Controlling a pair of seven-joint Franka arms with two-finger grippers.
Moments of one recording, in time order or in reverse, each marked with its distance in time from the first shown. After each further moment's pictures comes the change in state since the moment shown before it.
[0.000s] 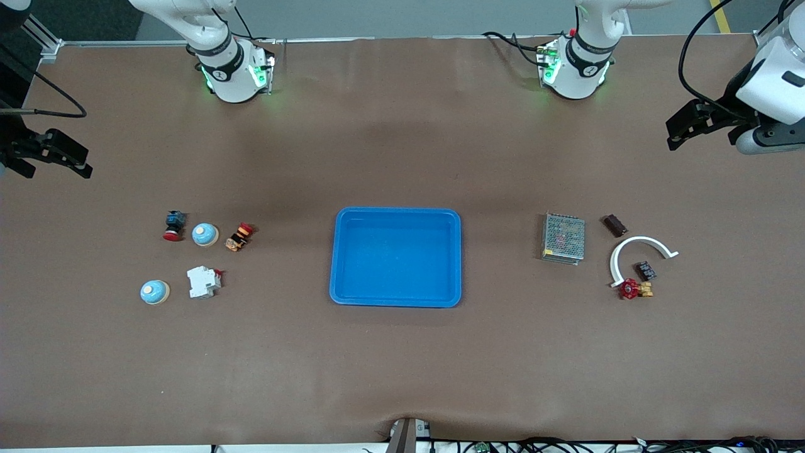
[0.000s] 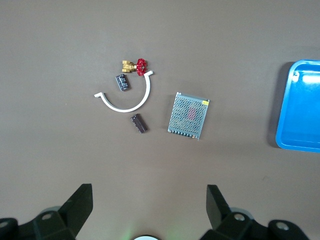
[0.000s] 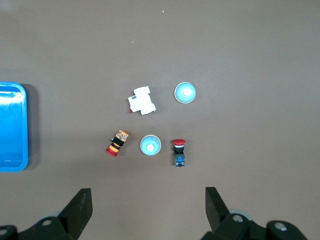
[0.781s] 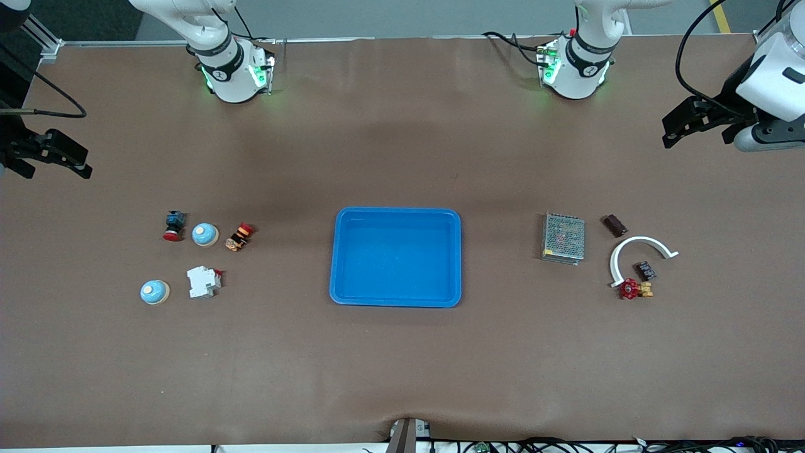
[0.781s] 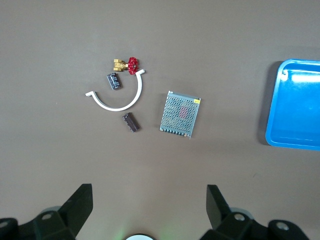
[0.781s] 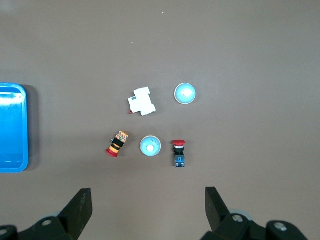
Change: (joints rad) left arm 0.000 -0.002 0.002 0.000 -0.036 0.000 0.000; right arm 0.000 0.000 0.000 0.000 0.000 0.003 0.001
